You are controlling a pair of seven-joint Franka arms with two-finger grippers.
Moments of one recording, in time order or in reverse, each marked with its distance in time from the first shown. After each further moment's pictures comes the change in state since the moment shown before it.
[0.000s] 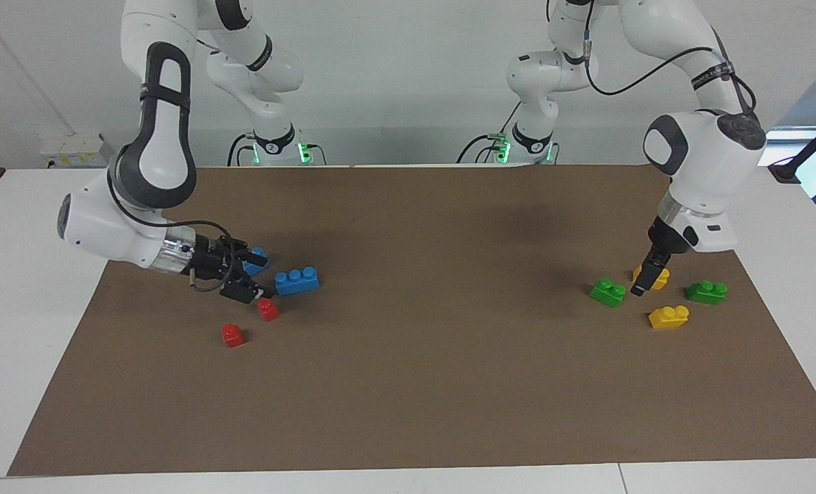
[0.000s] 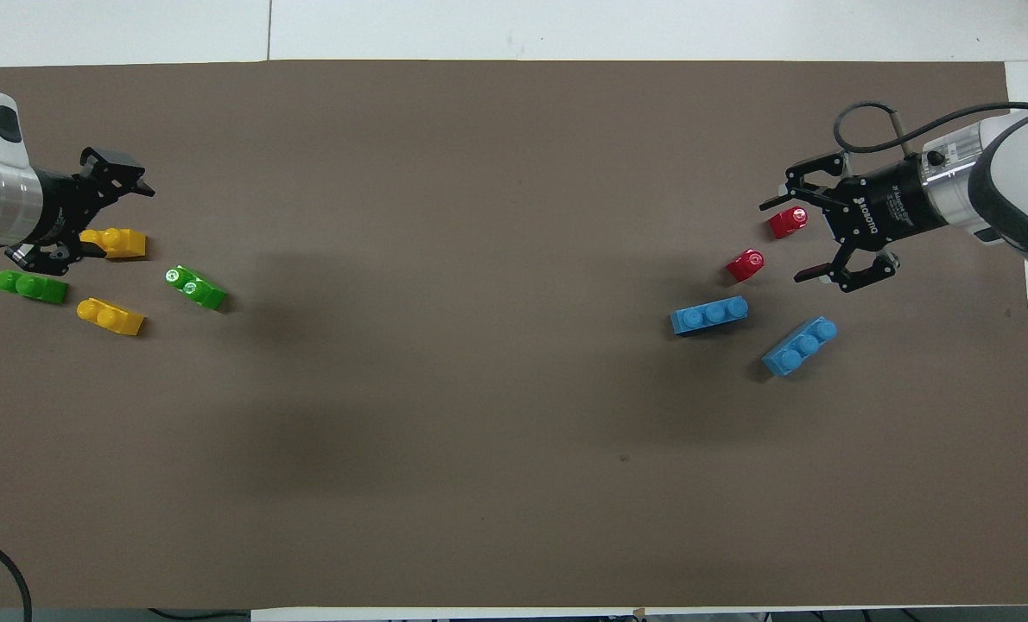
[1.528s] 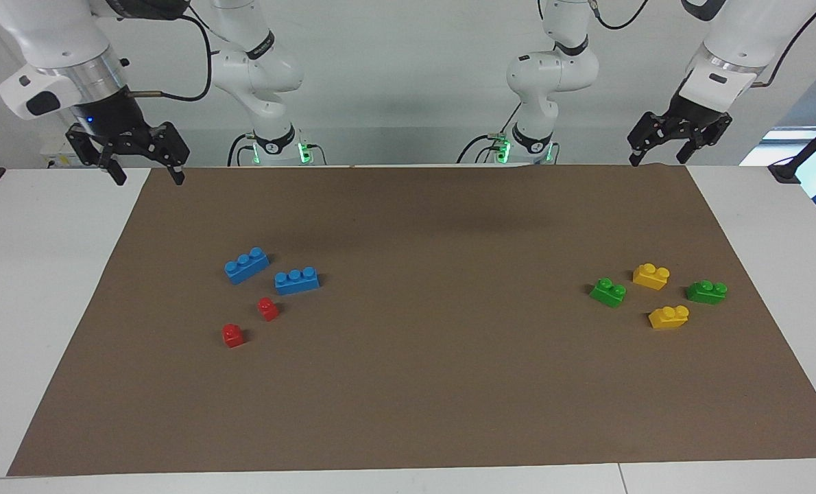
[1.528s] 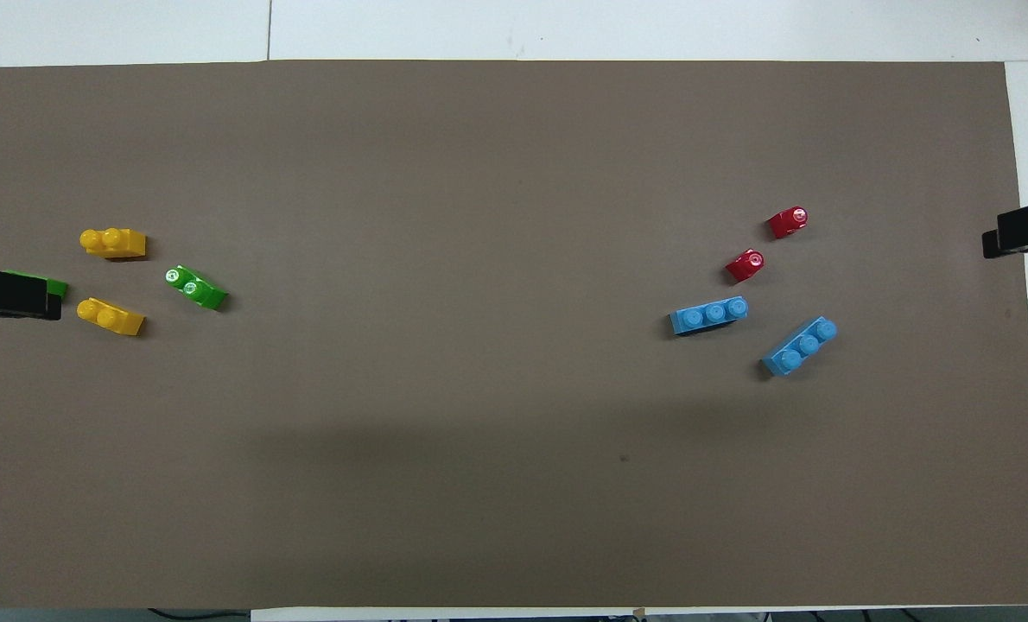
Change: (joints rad) left arm 0.000 -0.275 -0.018 0.157 0.018 -0.588 0.755; right arm 0.010 -0.296 0.021 0.184 -0.572 -0.254 -0.791
